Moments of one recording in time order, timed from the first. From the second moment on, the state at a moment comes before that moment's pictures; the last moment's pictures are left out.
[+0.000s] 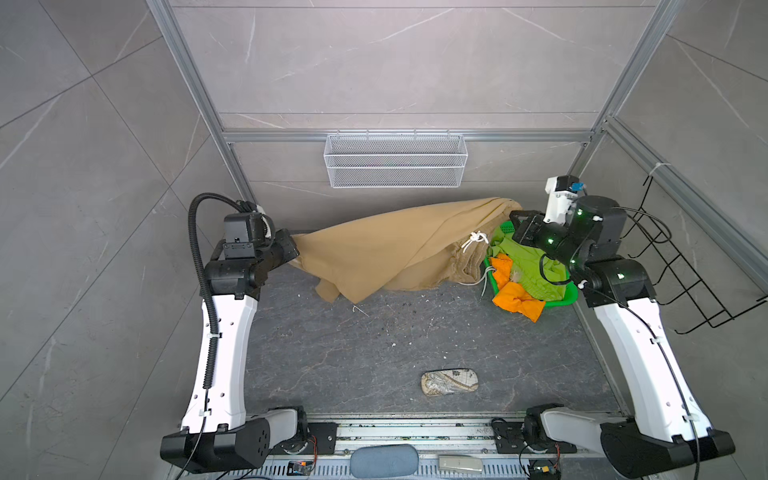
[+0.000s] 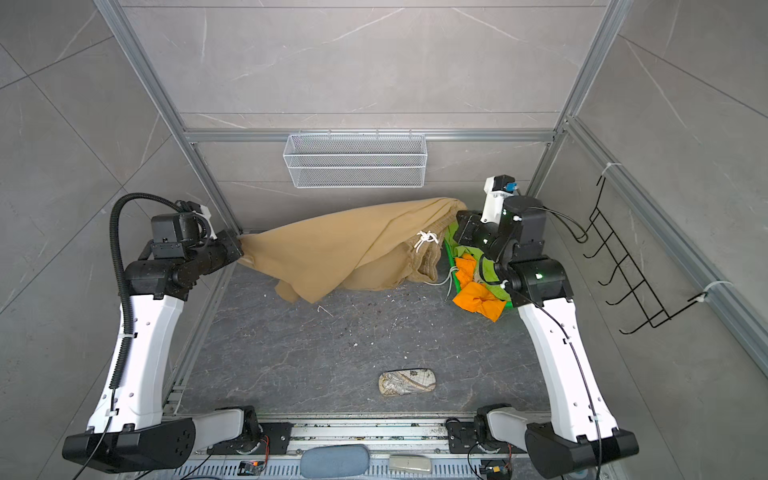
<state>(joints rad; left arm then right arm) 0.05 1.30 1.60 -0.92 0.08 -0.42 0.16 1.24 1.64 -0.66 -0.16 0.36</state>
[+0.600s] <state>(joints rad) 0.13 1.55 1.34 -0.85 0.43 -0.54 0.16 1.45 1.18 -0.66 -0.22 0.40</state>
